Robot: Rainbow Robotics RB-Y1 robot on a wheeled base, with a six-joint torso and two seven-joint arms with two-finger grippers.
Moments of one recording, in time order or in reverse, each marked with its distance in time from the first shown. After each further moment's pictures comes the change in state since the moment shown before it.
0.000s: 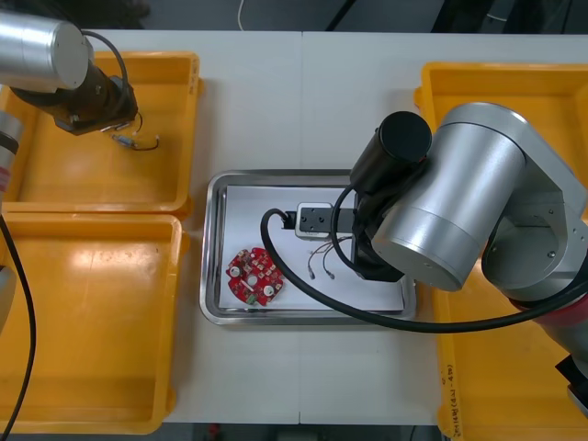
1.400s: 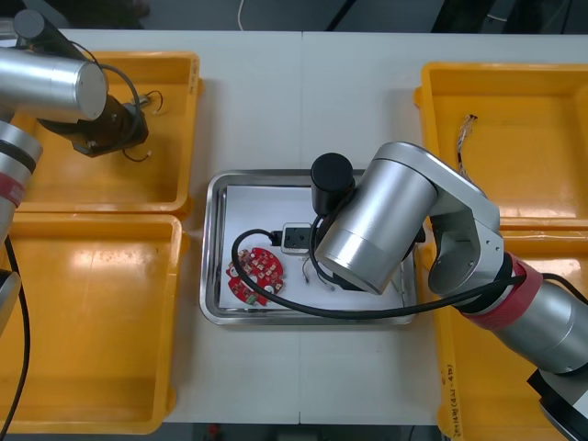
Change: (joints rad) right arm -0.008 0.085 0.123 0.243 0.132 -0.083 0.001; left arm -0.005 0.000 -0.091 0.184 0.056 -0.166 0.002
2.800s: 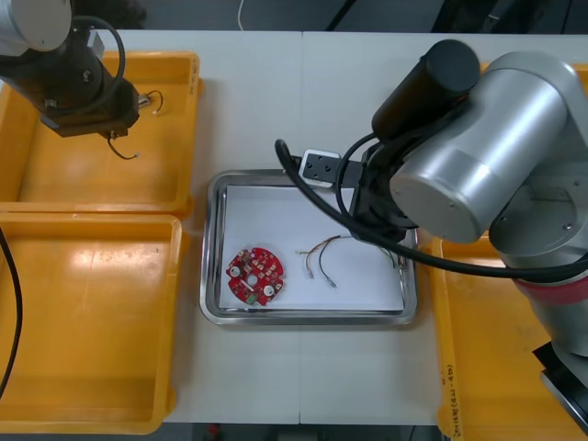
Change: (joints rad) right arm -0.001 -0.008 -0.311 -0.229 -0.129 0.082 0.000; left arm 0.000 0.047 0.072 -0.486 0.101 0.623 0.000
